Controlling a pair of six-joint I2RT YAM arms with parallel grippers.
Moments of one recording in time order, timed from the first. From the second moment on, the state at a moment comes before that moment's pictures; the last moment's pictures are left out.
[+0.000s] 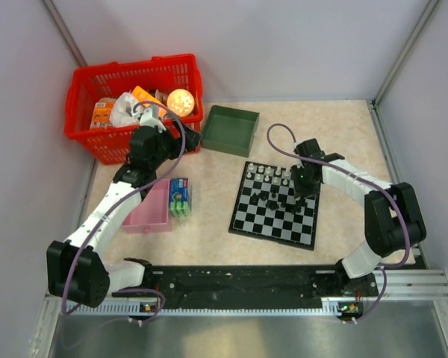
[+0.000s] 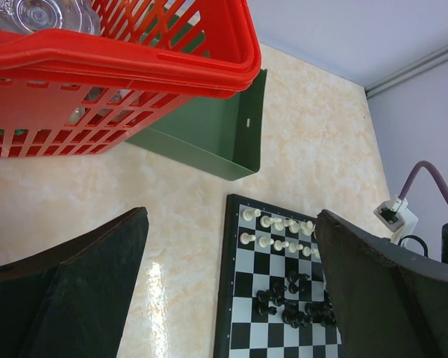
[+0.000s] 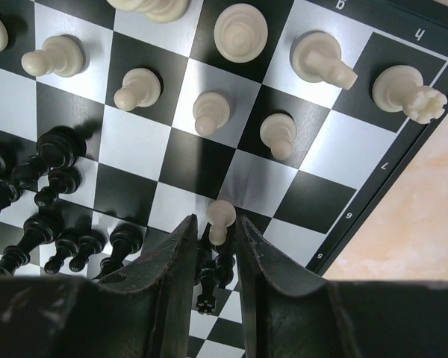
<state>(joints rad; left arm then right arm) -0.26 1.22 0.95 0.01 0.12 -0.64 0.33 1.58 0.99 -0.61 0.01 0.26</state>
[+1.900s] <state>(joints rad) -0.25 1.21 0.95 0.01 0.13 -0.65 0.20 1.57 1.00 -0.52 0.14 0.30</state>
